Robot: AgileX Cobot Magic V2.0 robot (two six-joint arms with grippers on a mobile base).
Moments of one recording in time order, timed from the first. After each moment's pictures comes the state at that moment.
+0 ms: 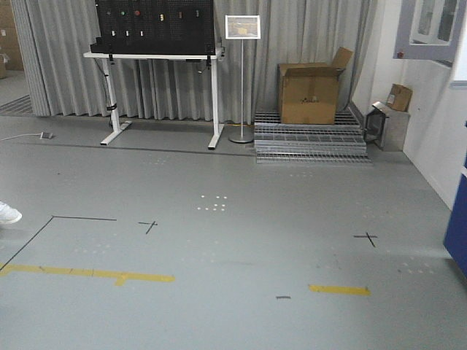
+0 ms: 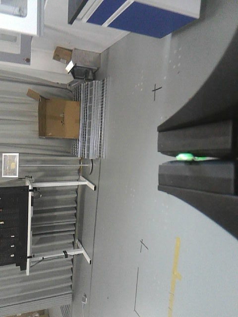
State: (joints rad) left arm -0.14 0.47 -0.47 -0.88 0.40 0.92; right arm 0.15 0.05 -0.43 -0.22 0.57 0.18
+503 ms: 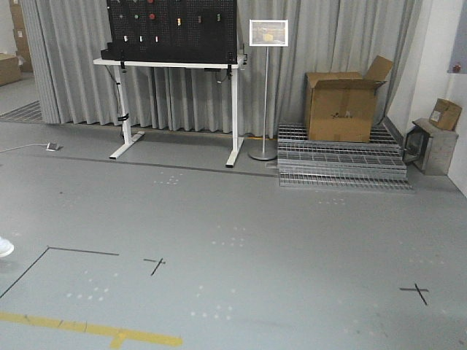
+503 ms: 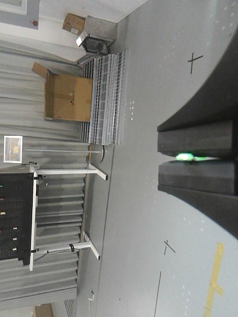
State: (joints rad) left arm -0.14 0.47 -0.47 -0.88 0.41 0.92; right arm 0.15 0.05 -0.43 -0.22 0.57 0.18
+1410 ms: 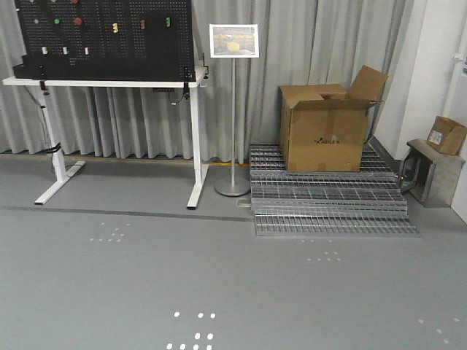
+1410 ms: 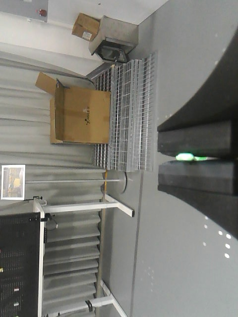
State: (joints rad) left arm -0.14 0.47 -0.47 -0.88 0.42 0.92; right arm 0.15 0.05 -0.43 -0.22 0.57 0.18
